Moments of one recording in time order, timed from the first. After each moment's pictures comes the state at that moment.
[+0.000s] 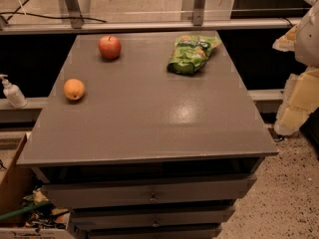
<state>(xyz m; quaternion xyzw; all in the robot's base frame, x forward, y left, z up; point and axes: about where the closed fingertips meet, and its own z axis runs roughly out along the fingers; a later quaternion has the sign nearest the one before) 0.438 -0.217 0.976 -0.60 0.78 -0.03 0.16</state>
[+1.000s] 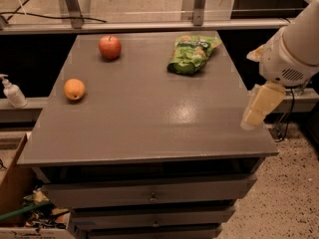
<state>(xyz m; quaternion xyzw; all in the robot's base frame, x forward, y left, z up) 0.504 -0.205 0.911 -0.60 0.77 -0.02 0.21</state>
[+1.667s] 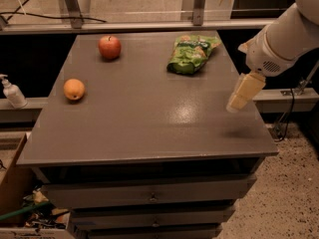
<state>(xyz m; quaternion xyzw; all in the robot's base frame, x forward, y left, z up) 0.573 -0.203 0.892 -0.58 0.77 -0.02 0.26</state>
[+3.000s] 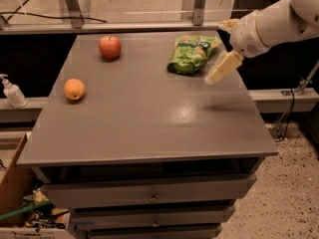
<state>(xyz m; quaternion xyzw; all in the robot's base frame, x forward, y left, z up) 0.666 -0.160 0.910 -0.59 0.69 0.06 0.41</state>
